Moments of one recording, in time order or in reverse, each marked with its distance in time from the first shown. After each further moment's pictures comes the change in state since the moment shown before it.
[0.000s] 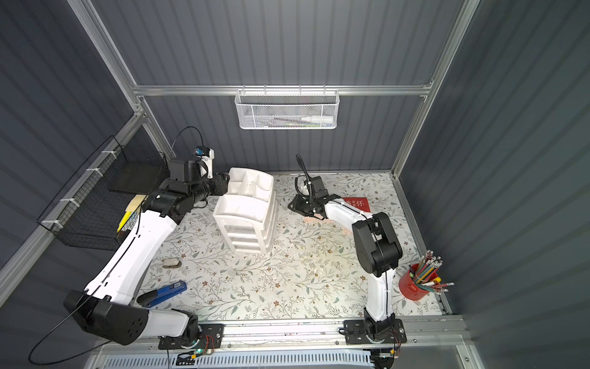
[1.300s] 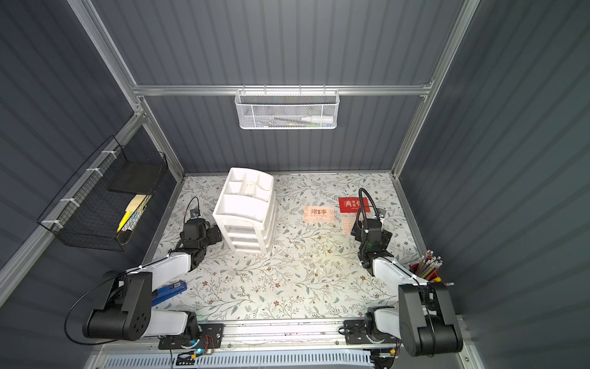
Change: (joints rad) left arm 0.215 0.045 -1.038 0.934 -0.224 0.016; right arm -0.360 -0.648 -0.972 0.607 0.778 -0.395
